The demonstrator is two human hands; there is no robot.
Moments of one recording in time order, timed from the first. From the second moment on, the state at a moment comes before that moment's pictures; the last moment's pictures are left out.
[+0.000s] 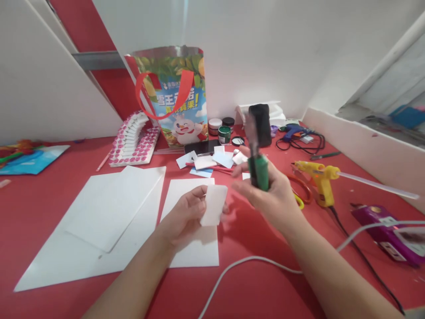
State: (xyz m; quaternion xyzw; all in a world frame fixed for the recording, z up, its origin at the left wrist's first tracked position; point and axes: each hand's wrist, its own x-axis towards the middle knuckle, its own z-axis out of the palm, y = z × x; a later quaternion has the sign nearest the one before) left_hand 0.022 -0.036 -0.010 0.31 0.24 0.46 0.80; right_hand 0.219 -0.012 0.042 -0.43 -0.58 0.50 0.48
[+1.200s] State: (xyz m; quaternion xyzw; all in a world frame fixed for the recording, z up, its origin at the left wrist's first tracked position) left_hand 0.040 -0.041 -0.012 0.65 0.60 0.38 0.25; right_hand 0.224 0.014 0.028 -0.58 -0.48 0.55 0.37
